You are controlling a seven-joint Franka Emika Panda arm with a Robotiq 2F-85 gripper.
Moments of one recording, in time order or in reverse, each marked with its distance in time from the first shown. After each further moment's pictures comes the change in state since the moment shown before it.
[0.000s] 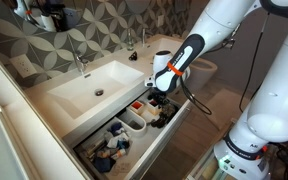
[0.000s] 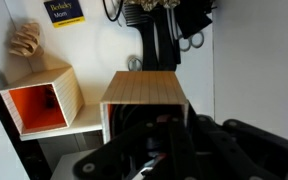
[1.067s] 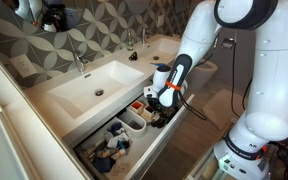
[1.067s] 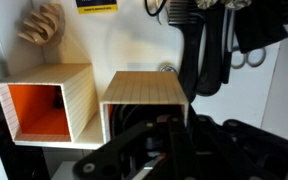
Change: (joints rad) arm -0.064 0.281 0.026 0.039 -0.189 0.374 0.000
